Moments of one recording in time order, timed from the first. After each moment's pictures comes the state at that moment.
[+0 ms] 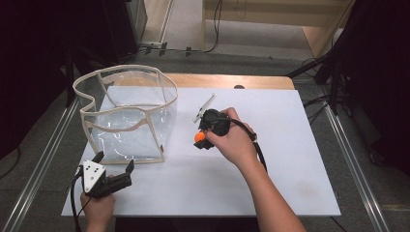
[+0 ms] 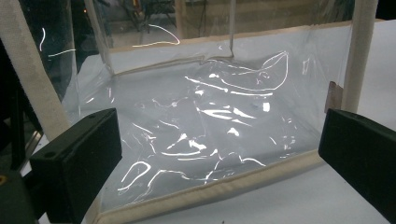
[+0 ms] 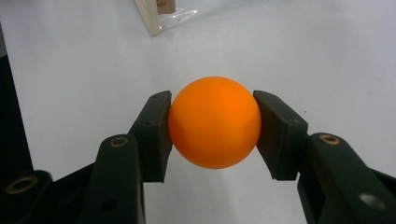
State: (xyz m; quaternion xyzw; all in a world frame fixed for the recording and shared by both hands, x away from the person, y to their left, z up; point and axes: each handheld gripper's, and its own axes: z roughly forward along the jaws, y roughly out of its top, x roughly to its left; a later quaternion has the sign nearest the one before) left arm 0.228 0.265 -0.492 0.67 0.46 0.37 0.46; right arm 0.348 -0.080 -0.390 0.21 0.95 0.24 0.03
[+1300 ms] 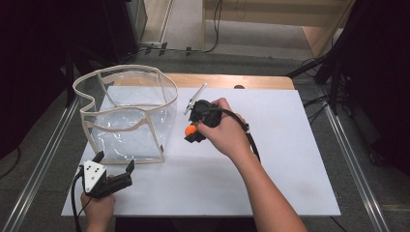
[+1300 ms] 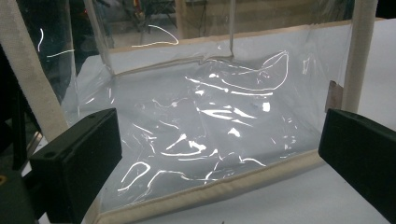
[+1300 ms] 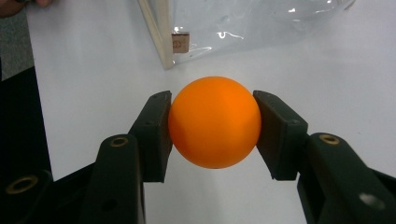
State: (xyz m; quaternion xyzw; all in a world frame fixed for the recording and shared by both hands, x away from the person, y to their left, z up) left arm 0.228 0.264 -0.492 0.67 0.46 0.37 0.46; right arm 0.357 -0.059 -0.363 0.19 0.95 0.26 0.02
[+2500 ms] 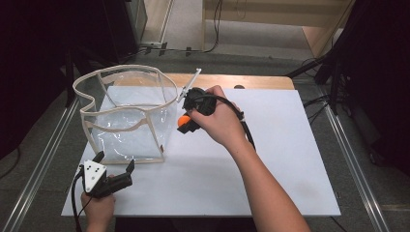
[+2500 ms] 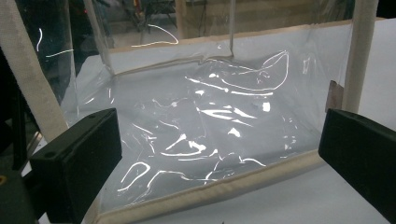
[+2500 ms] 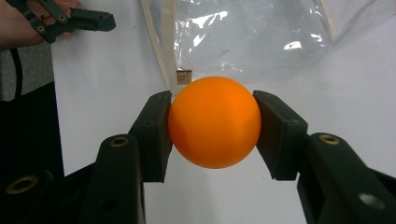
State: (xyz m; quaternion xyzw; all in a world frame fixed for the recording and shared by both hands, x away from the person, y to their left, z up) left arm 0.229 0.263 -0.493 0.67 0.46 0.37 0.46; right arm 0.373 -0.047 -0.335 0.17 0.95 0.27 0.01
